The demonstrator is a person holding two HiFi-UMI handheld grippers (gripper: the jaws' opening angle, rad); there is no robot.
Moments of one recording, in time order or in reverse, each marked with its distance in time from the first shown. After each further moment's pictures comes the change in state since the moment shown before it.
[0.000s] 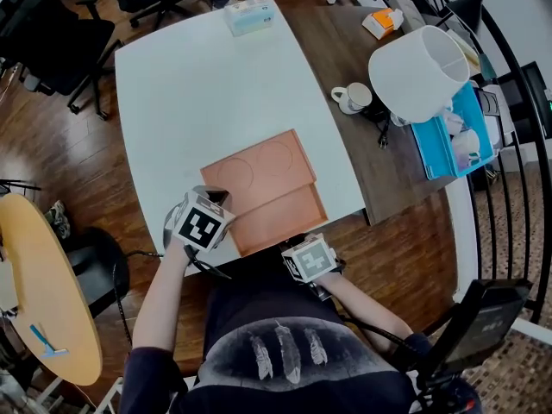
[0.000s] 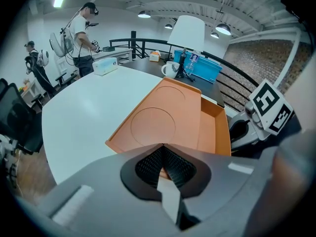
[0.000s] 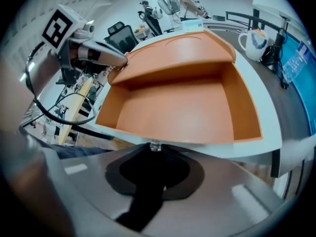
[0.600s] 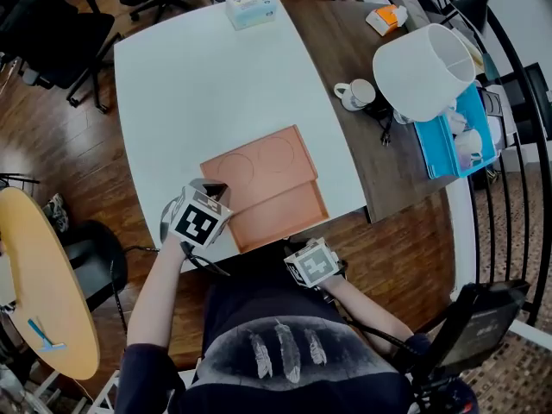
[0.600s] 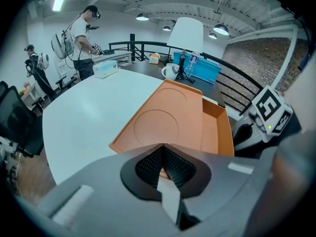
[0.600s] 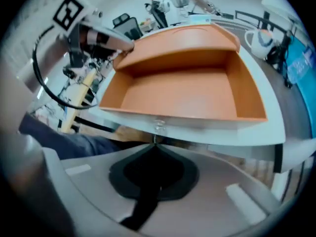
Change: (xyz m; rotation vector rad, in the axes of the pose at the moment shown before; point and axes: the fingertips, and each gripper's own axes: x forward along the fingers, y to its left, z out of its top) left arm 0.001 0.006 0.004 0.022 -0.020 0.004; right arm 0.003 0.003 -0.027 -0.065 0.075 0.018
